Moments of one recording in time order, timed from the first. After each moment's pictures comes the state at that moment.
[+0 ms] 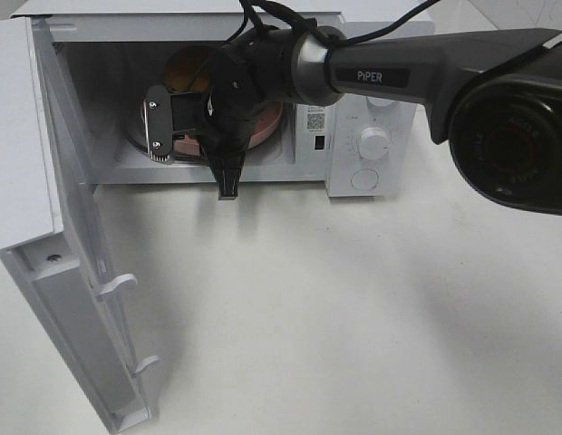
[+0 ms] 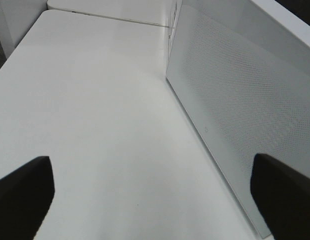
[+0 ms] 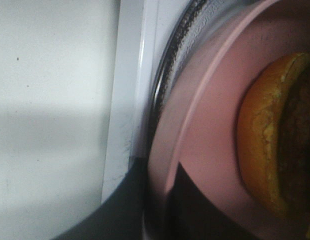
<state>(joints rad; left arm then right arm) 0.03 0.00 -0.52 -0.06 1.07 -0.07 0.67 2.47 -2.02 -0.22 0.52 -0.93</state>
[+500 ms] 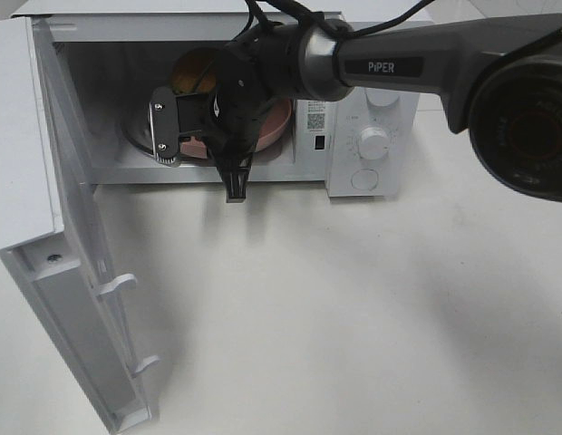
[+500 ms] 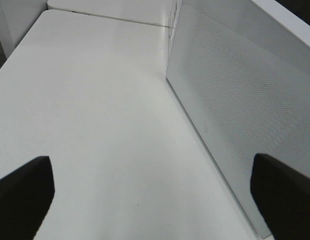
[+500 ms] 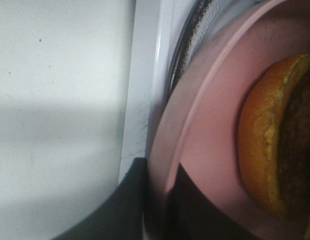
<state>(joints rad) 0.03 0.00 -0.52 -0.06 1.07 -0.07 0.67 2.40 -1.92 -0.24 0.51 -0.91</state>
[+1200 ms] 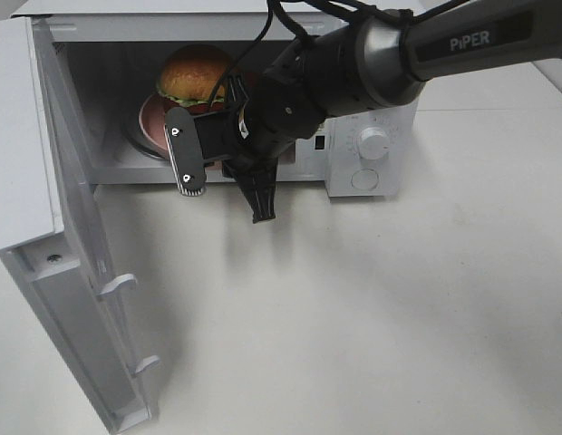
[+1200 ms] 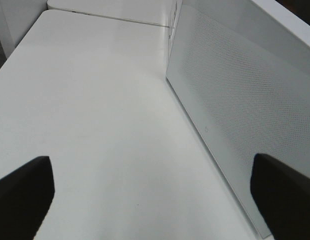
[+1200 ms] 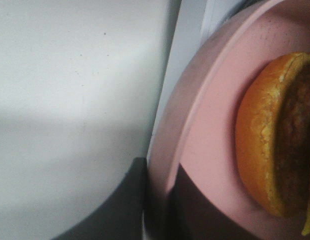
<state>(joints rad) 0.03 0.00 -0.52 -0.06 1.07 -0.07 0.69 2.17 -1.50 -0.36 0.25 -0.91</state>
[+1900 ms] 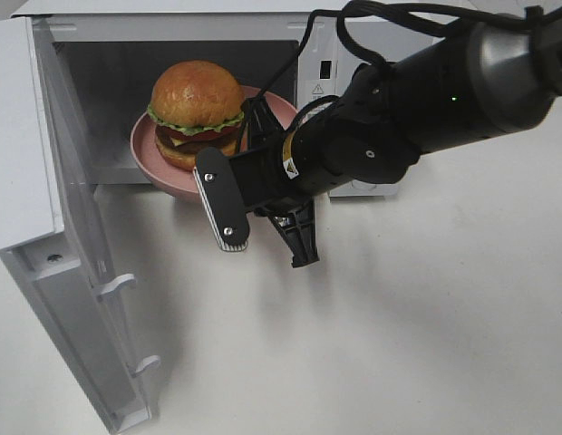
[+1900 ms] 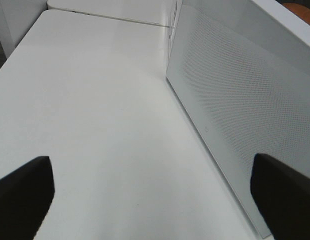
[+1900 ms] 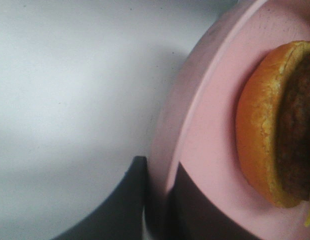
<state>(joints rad) 0.03 0.00 -0.52 -0.06 1.07 -0.07 0.71 1.91 -1.11 -0.41 0.06 -0.92</state>
